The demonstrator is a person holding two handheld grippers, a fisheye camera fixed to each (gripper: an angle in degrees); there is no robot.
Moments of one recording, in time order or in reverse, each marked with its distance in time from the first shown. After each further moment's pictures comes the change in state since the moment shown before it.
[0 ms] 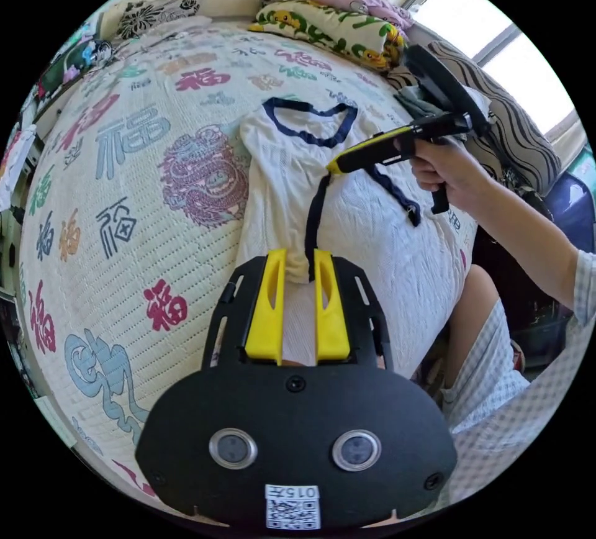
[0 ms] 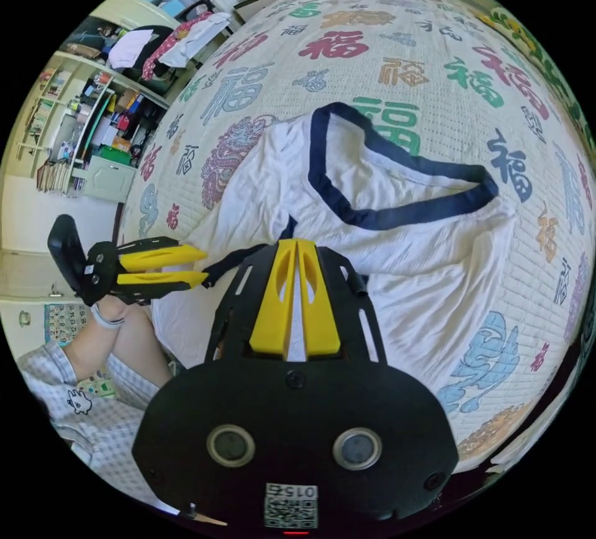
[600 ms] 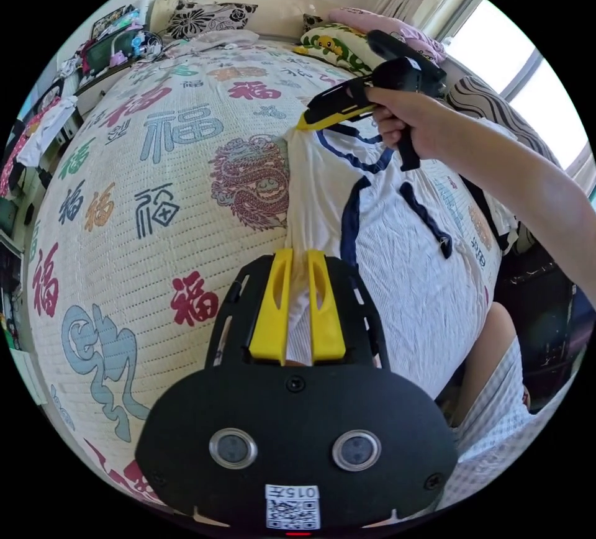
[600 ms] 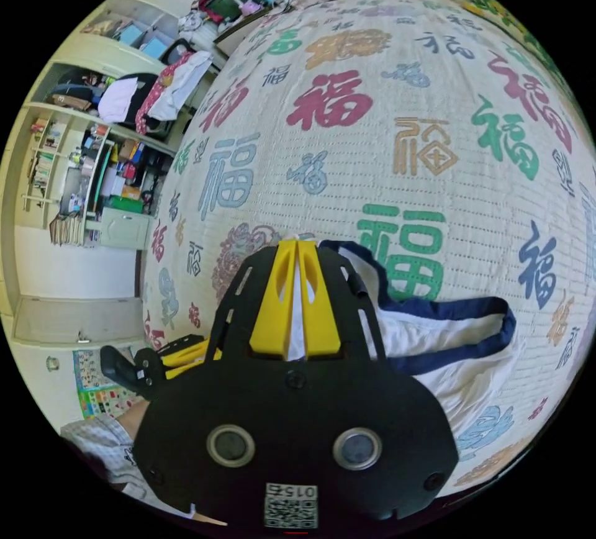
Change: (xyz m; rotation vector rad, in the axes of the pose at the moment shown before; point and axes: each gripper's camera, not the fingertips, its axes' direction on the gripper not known) left arm 0.003 -0.016 0.023 0.135 -0.104 -0.137; right arm 0.043 -0.055 -0.015 0.084 -0.103 0.117
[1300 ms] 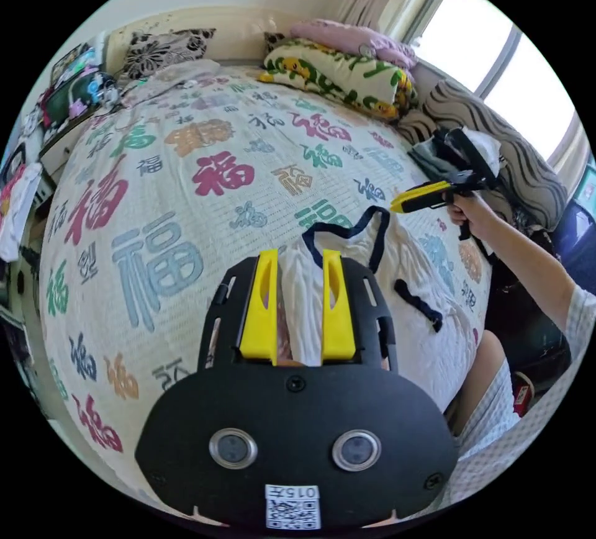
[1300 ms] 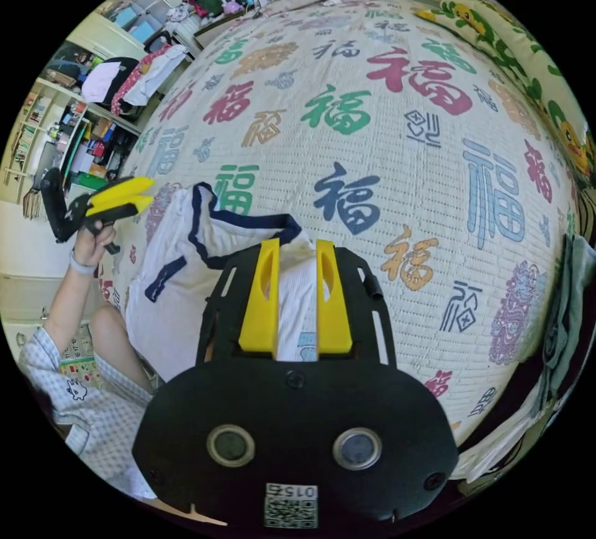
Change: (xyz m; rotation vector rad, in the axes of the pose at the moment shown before) left arm 0.045 -0.137 0.024 0.042 0.054 0.159; right arm 0.139 0.106 -0.068 -0.008 0.195 -0.048
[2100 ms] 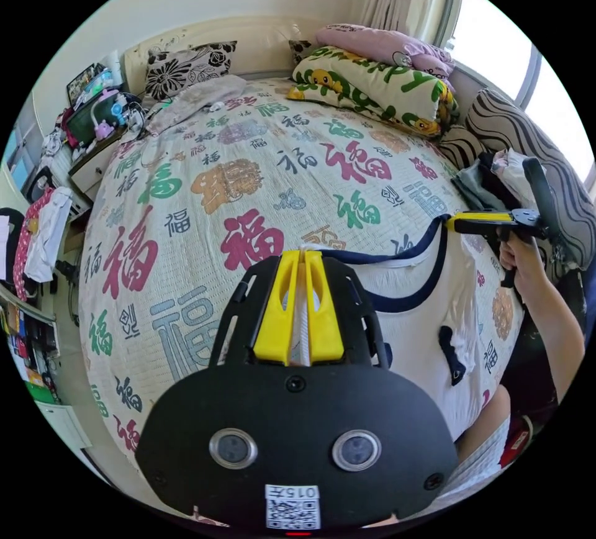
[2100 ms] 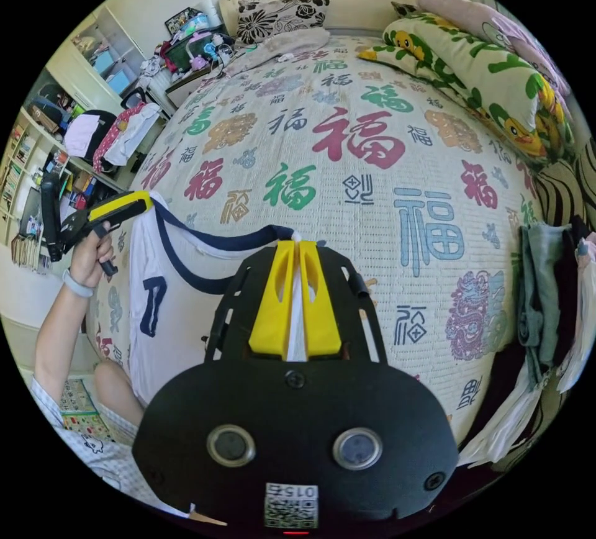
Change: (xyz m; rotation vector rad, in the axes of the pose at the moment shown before) left arm 0.058 -0.067 0.027 0.022 -0.204 -0.045; right arm 0.054 0.048 0.026 0.214 0.099 0.141
